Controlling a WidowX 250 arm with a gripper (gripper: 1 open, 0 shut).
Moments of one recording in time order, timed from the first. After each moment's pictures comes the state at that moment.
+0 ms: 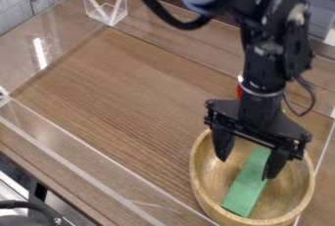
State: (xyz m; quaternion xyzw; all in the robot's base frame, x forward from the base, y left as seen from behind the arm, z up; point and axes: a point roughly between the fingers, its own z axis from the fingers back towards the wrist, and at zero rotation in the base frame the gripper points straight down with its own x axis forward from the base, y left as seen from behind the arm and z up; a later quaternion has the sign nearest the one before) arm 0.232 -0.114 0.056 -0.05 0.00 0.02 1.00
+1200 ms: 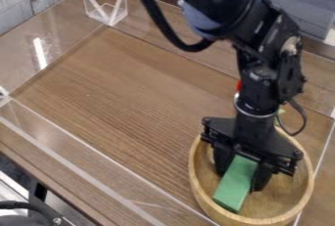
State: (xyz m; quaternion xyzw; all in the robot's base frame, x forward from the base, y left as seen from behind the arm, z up) arm 0.225 -0.110 0.038 -0.04 0.02 0.02 1.00
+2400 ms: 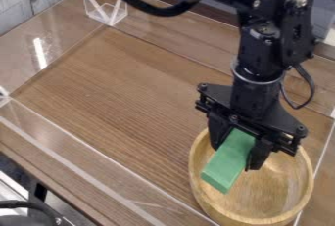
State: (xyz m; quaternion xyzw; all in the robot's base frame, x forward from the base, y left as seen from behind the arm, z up) arm 0.221 -0.100 0.082 -0.02 -0.02 -0.03 1.00
